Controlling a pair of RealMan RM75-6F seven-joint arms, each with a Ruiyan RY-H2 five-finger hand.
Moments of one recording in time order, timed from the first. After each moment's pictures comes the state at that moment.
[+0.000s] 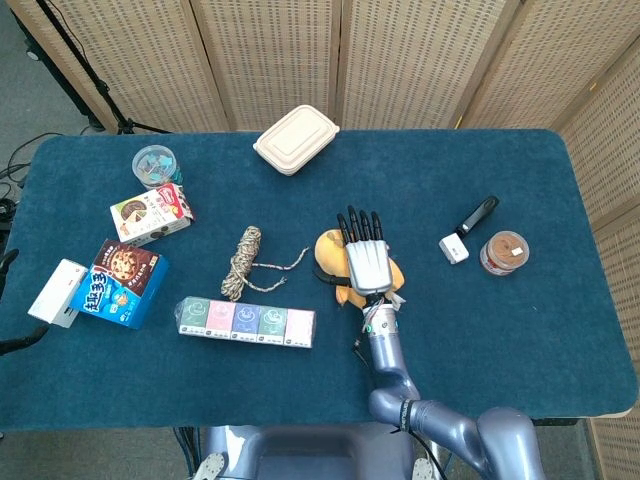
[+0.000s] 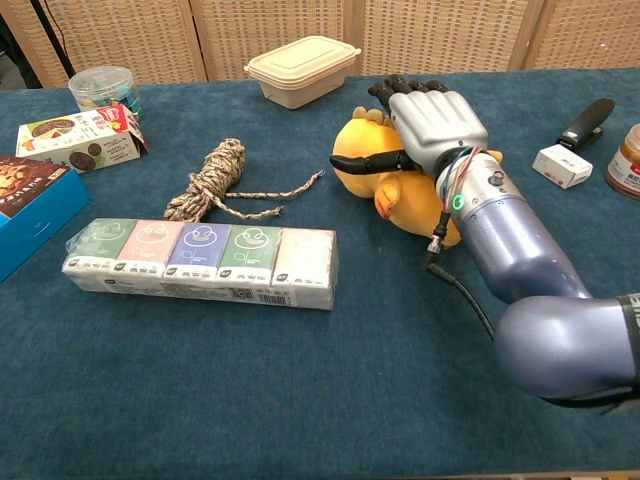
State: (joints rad) left arm -0.11 -1.00 -0.11 -1.71 1.38 1.45 -0.04; right arm 0.83 -2.17 0.43 -0.79 -1.19 1.18 -0.50
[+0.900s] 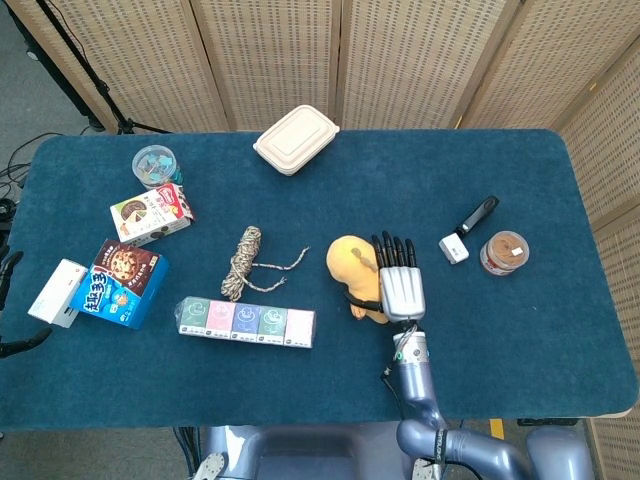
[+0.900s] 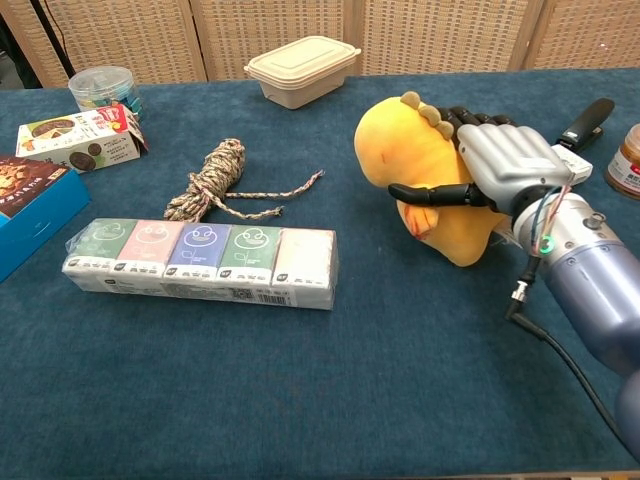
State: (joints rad) left arm -0.11 -1.00 -0.10 -1.72 1.39 1.45 -0.03; right arm 0.60 -2.00 0.30 -1.15 -1.15 1.30 -0.60
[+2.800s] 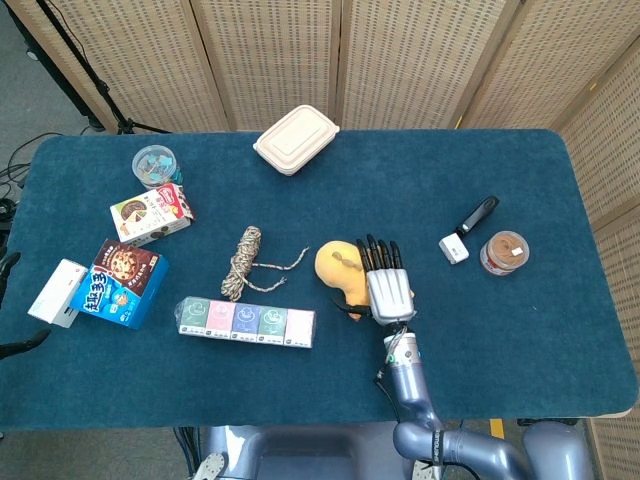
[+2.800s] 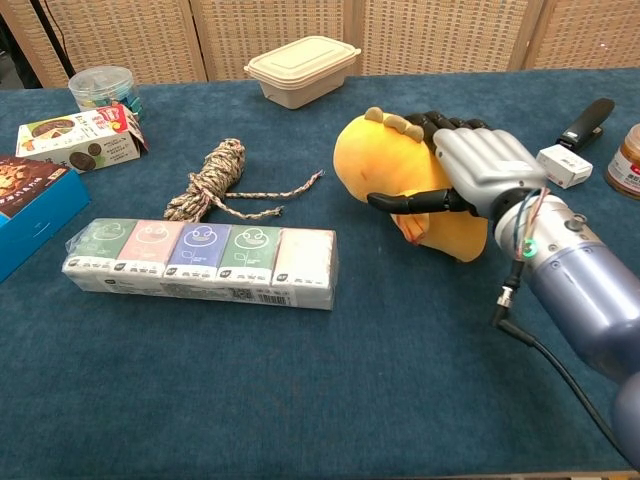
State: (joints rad) left arm -0.11 -0.99 -0.10 -1.72 1.39 1.46 -0.07; right arm 0.62 -2.00 0.27 -1.19 -1.15 1.28 -0.58
